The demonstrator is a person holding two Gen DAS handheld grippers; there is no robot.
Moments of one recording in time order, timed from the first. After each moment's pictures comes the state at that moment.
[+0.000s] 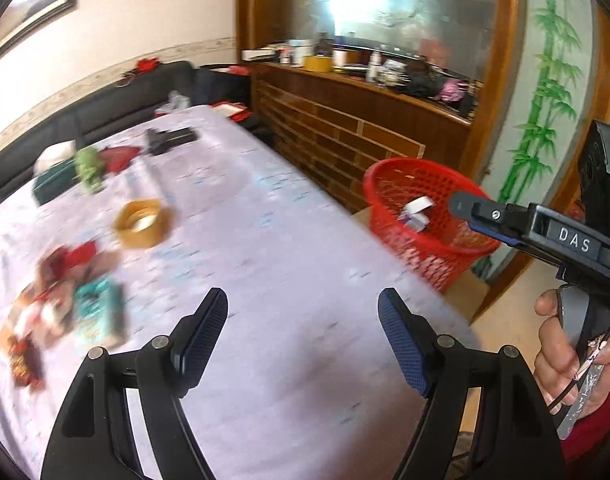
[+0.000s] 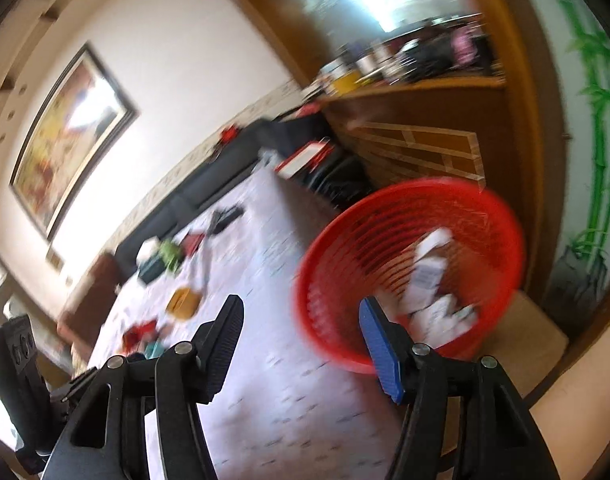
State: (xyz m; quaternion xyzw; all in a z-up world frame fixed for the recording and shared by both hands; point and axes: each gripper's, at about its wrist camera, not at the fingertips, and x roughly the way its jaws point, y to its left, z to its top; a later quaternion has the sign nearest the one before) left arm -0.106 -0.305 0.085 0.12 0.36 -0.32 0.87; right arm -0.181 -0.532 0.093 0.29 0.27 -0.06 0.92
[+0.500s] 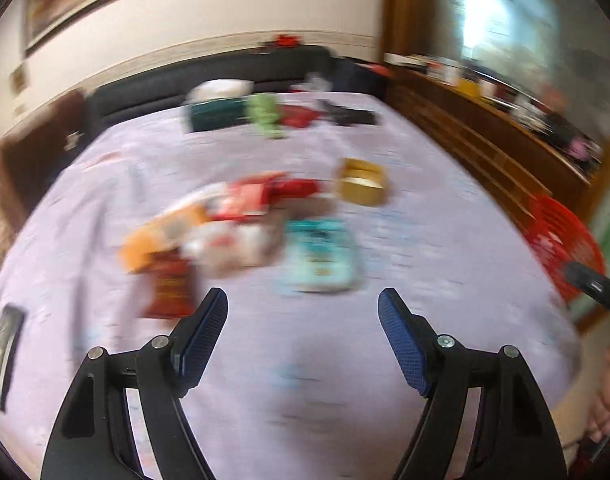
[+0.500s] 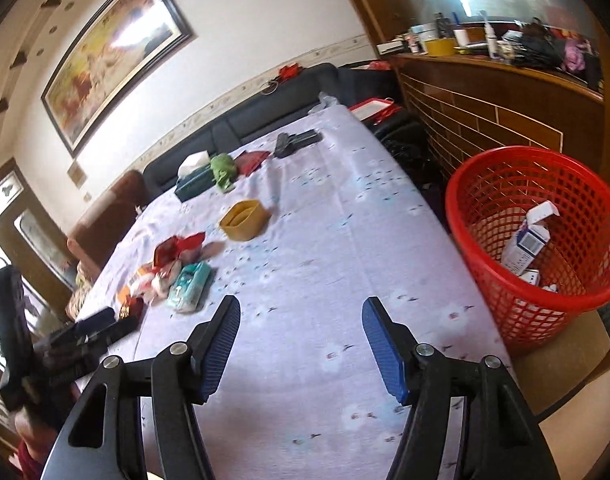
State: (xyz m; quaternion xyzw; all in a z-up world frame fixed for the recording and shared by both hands) left arm -0.054 -0.125 0.078 0.04 0.38 -0.12 0.92; right arm -0.138 -0.418 0.077 0.21 0.33 0.02 0.92
